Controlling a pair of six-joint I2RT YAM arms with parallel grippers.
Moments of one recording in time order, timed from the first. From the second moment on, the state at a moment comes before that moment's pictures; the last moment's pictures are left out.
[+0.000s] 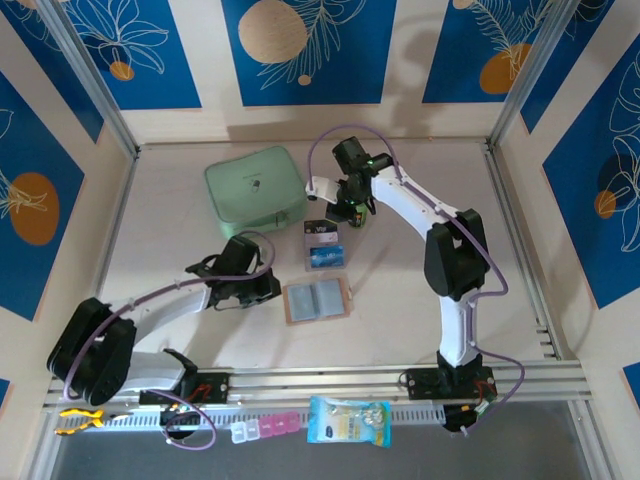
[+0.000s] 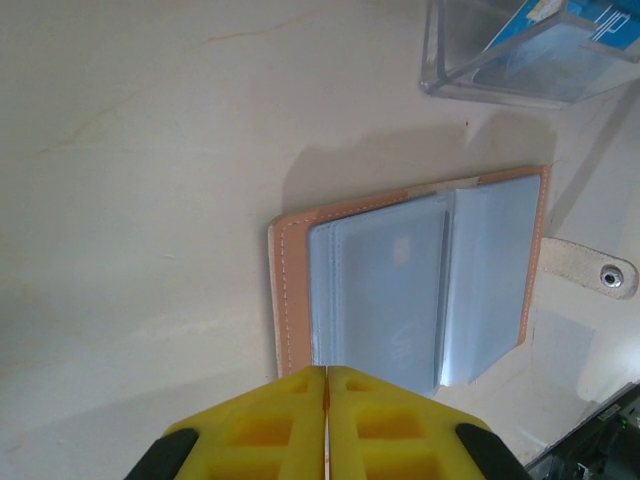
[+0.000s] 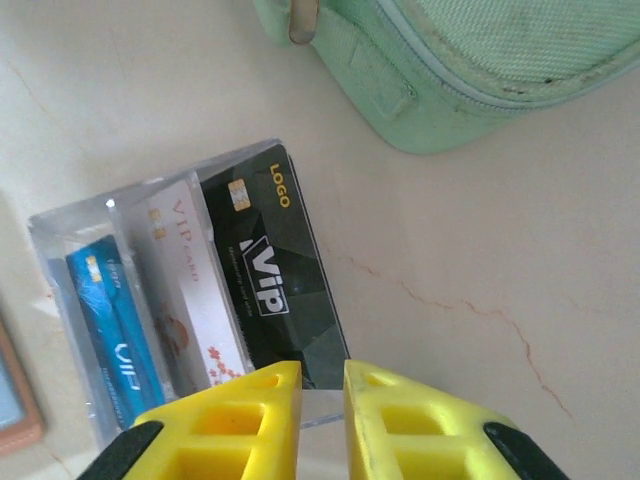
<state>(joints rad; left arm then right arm) -0.57 1.31 0.61 -0.31 0.36 -0.83 0.50 2.00 1.74 -0.90 -0.26 -0.80</state>
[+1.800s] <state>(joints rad) -0.62 1.51 0.64 -0.21 0.38 -0.84 0.79 1.59 1.07 -0.54 -0.32 0.51</state>
